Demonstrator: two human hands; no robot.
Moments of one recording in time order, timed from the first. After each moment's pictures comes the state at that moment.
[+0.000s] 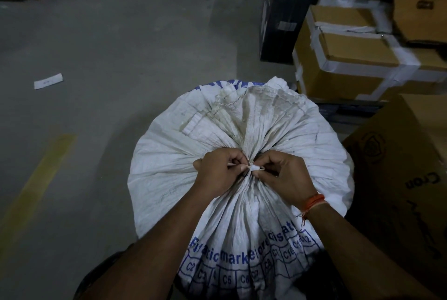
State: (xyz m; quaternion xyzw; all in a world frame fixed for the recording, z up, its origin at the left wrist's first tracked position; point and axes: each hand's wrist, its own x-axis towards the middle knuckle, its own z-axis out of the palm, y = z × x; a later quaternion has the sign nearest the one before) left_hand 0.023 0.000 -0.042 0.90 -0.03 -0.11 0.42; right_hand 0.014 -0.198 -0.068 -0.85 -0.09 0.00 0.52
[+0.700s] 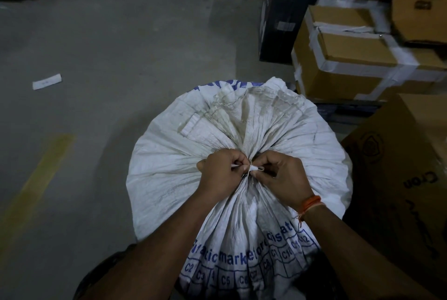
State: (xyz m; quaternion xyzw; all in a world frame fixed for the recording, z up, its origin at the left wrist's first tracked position) left_hand 0.019 -0.011 -0.049 0.89 -0.02 -0.10 0.45; right_hand 0.011 -0.194 -0.064 -0.85 -0.09 0.00 0.52
